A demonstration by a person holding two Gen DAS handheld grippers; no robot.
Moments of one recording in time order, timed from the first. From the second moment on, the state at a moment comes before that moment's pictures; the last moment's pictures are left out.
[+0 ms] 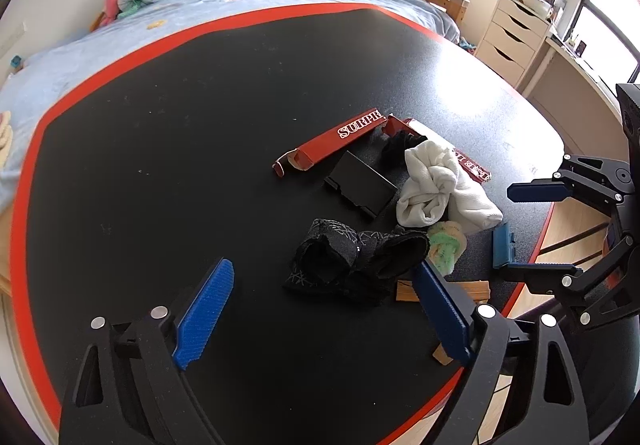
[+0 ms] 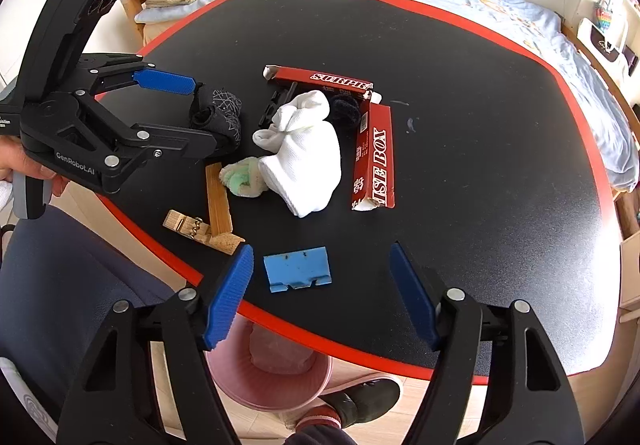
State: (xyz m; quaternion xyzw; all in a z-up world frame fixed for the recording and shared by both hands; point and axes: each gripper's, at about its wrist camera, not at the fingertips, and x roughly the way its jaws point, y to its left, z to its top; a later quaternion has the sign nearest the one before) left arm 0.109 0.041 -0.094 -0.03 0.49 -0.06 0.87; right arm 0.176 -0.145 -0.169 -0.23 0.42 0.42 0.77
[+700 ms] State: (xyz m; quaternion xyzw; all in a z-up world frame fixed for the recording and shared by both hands) left arm 0.104 0.040 -0.079 -0.05 0.48 -0.06 0.87; right arm 0.174 -0.159 -0.160 -0.20 0.42 0.42 0.78
